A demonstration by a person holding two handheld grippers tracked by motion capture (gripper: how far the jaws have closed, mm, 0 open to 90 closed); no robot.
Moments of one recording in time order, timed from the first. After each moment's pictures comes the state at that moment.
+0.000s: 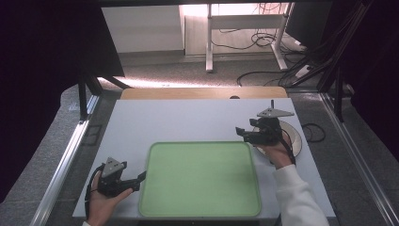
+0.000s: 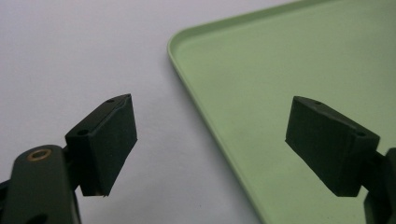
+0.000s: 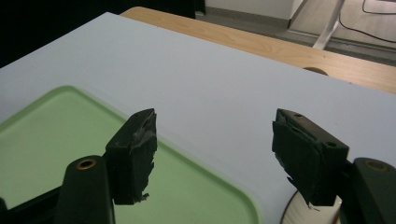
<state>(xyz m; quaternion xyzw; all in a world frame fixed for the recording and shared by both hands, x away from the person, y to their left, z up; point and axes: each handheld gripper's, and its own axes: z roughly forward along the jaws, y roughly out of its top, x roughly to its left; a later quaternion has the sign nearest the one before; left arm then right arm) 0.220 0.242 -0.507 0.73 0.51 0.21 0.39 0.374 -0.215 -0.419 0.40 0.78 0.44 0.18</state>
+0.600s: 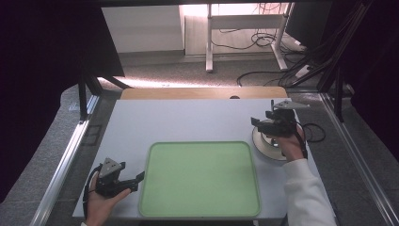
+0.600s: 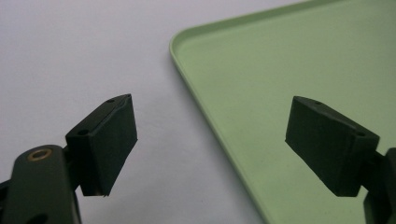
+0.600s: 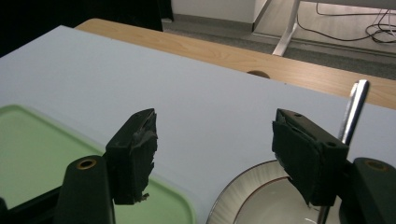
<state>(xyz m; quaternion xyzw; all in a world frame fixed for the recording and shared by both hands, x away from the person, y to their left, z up) 0.217 0.246 -0.507 0.73 0.52 0.21 0.39 0.397 -0.254 -0.409 0.44 0.76 0.44 0.22</state>
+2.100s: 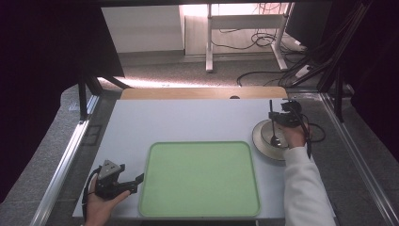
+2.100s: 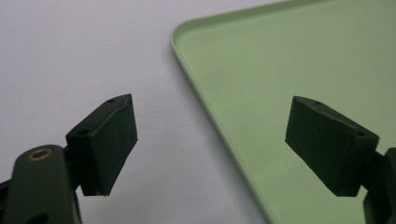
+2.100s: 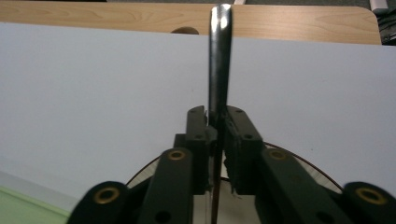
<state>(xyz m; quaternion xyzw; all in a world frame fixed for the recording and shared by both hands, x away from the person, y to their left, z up) 0.213 0.248 -0.509 0.73 0.52 0.20 0.39 0.464 -0.302 -0.451 0.55 0.73 0.37 0.19</state>
